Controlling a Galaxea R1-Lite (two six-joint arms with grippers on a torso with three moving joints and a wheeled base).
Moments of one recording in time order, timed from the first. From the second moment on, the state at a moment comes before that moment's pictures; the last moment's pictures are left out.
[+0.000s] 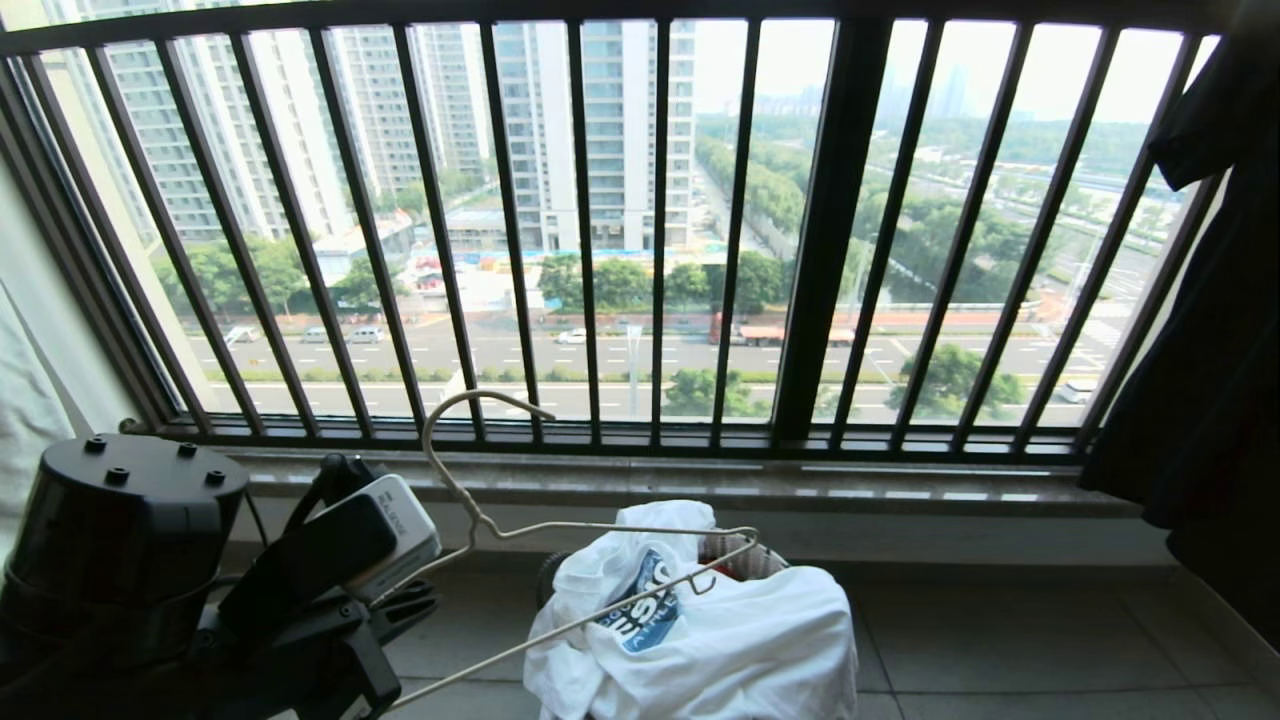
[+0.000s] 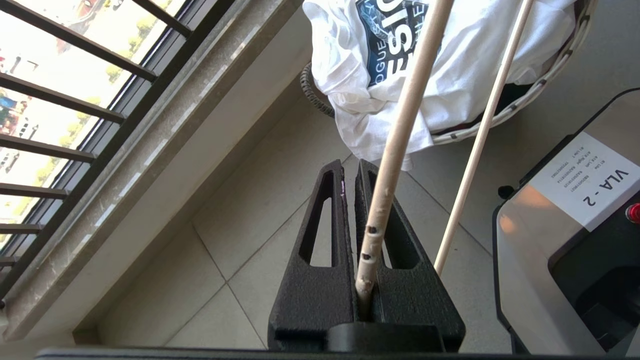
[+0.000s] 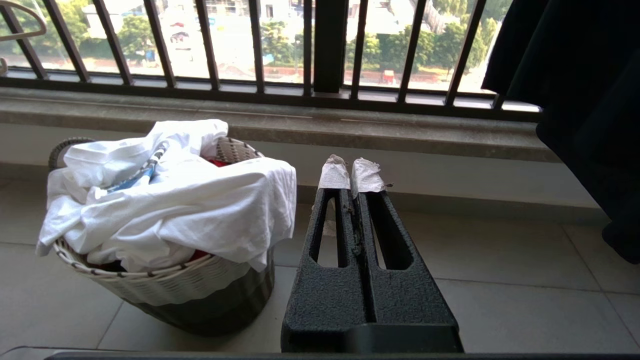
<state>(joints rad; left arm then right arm) -0.61 1.25 -0.59 -0.08 0.12 0.42 0.01 0.00 0.00 0.01 0.02 -0.01</state>
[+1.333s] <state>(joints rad) -0.60 1.23 -0.62 -0.09 0.04 0.38 0.01 0.00 0.00 0.01 0.02 -0.01</state>
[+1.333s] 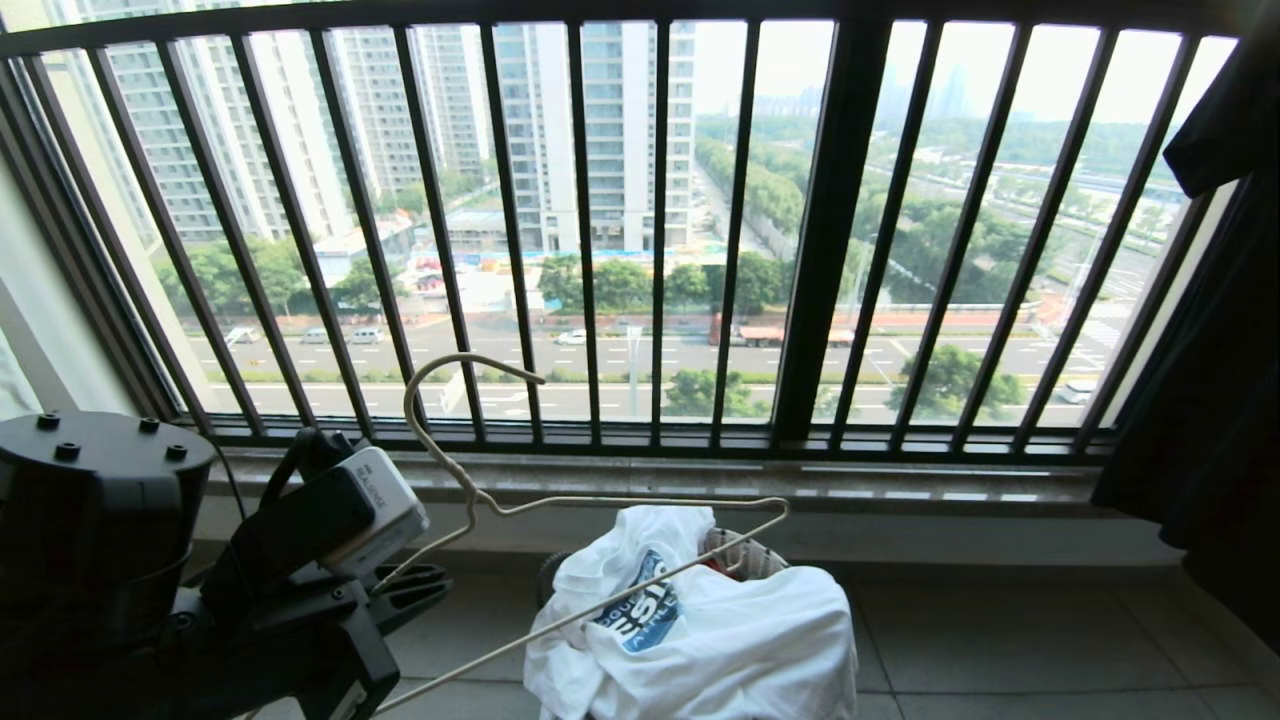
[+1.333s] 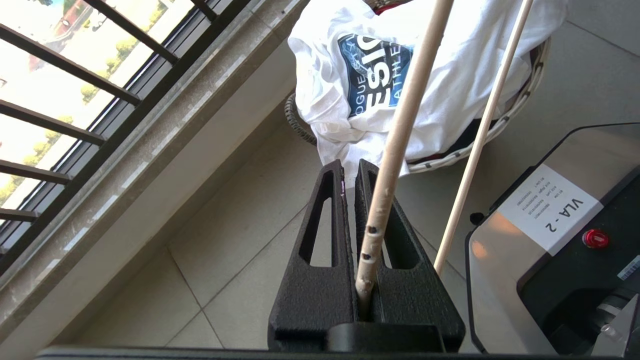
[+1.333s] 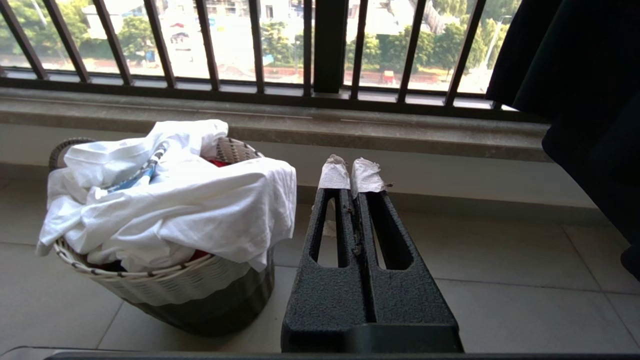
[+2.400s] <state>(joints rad) -0.59 1.21 -0.61 -0.09 0.04 0.39 0.01 0.00 0.00 0.01 0.02 -0.01</state>
